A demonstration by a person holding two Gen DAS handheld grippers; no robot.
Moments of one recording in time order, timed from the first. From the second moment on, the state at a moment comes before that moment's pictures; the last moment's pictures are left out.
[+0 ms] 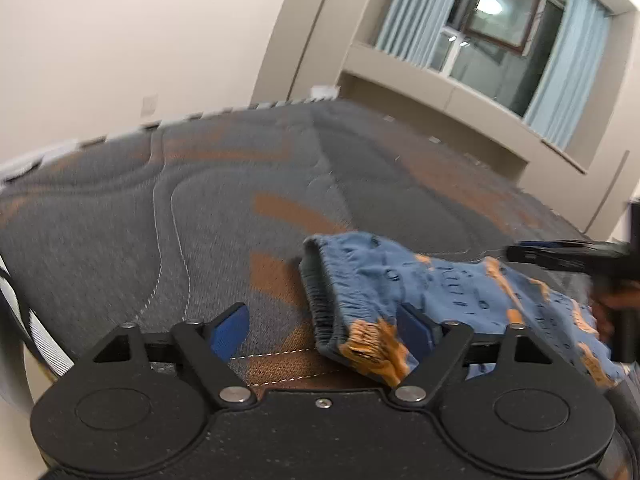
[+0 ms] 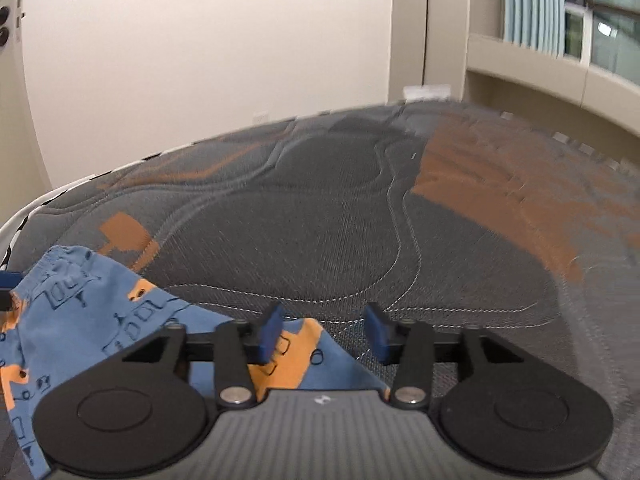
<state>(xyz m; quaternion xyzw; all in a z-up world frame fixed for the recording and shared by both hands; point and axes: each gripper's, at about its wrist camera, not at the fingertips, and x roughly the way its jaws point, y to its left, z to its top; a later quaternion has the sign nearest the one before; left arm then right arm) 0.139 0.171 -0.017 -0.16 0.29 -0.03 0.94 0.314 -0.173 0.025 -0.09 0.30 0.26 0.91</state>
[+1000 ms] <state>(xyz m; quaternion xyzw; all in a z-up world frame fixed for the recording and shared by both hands) 0.136 0.120 0.024 -0.07 0.26 0.04 0.96 0.152 -0.276 0.019 -0.07 0.24 0.12 0.96</state>
